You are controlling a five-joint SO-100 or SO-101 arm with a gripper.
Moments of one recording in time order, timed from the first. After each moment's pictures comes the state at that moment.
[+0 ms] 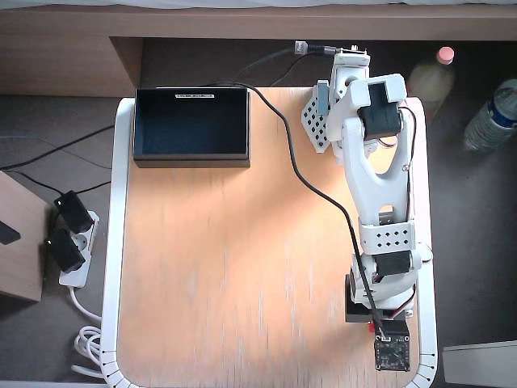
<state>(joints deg) -12.9 77.2 104.9 41.0 168.6</state>
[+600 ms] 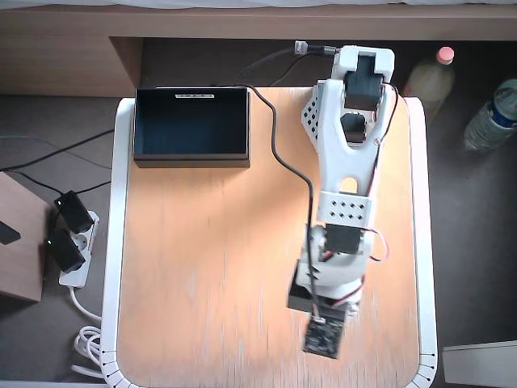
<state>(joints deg) 6.9 94.2 104.9 51.2 173.3</state>
